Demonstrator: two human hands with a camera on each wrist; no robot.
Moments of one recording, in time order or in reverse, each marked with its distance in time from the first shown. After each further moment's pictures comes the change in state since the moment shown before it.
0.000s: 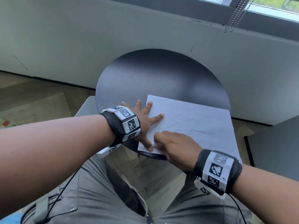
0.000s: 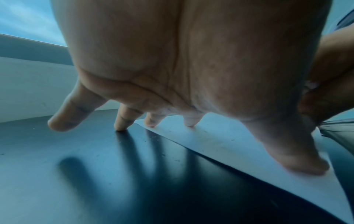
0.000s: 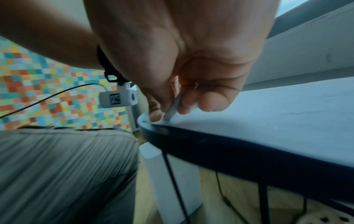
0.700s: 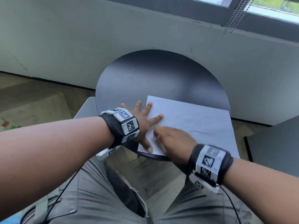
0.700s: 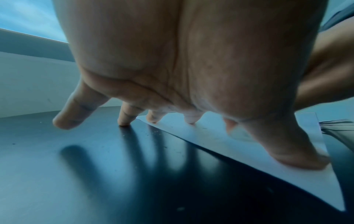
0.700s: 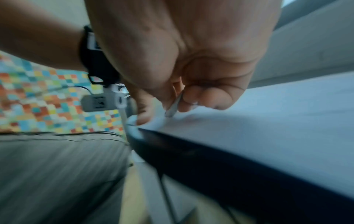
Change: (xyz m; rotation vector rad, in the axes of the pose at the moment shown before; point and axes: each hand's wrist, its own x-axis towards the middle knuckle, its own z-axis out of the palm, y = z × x) left_hand 0.000 0.000 0.004 -0.010 0.021 -0.005; right_hand 0.019 -0.001 -0.005 0.021 0.016 0.092
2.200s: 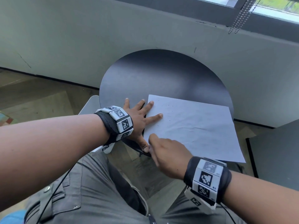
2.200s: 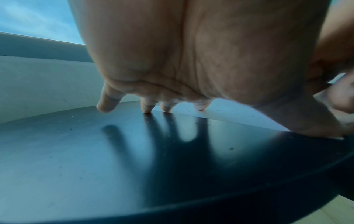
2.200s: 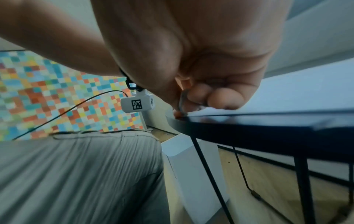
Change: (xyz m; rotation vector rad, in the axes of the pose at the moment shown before) left_hand -0.001 -0.027 0.013 0.076 0.084 0.099; right_hand -0.014 -0.035 0.017 -0.006 -0.017 -0.045
